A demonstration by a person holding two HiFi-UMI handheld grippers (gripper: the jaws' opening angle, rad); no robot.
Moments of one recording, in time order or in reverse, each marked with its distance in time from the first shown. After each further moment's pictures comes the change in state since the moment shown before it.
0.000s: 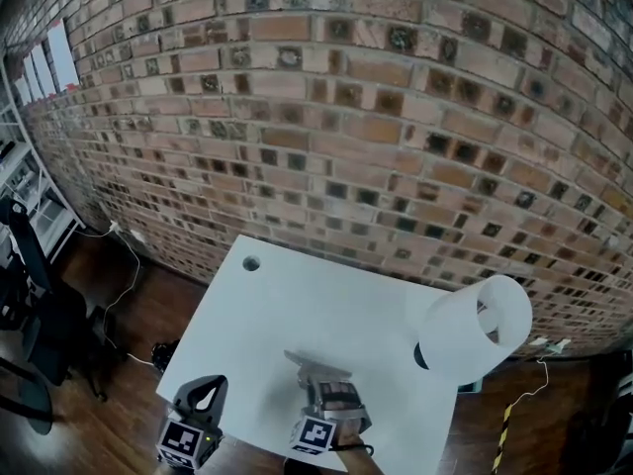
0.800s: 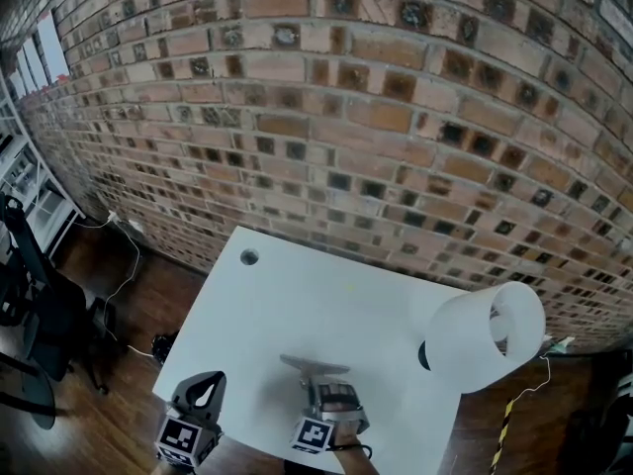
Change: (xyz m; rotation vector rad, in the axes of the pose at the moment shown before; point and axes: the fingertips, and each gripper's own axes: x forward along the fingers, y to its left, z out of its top) left arm 0.025 0.011 -0.018 -0.016 0.040 0.012; right arm 0.030 0.031 -0.014 -0.032 0.034 0.059
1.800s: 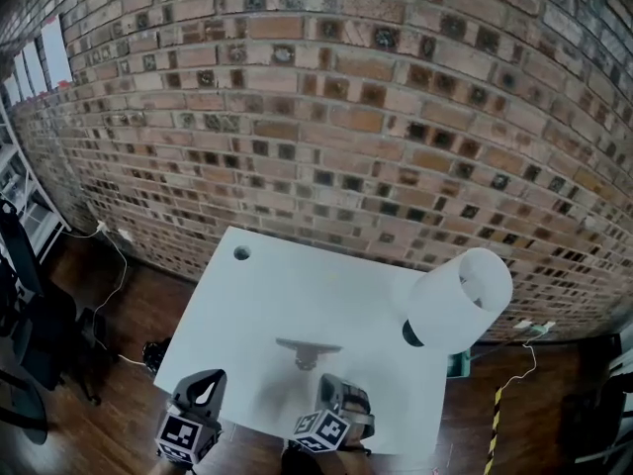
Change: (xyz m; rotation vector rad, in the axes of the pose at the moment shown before) left arm -0.054 -0.024 0.005 0.005 -0.074 -0.076; right arm -0.082 -0.009 -0.027 0.491 0.071 -0.107
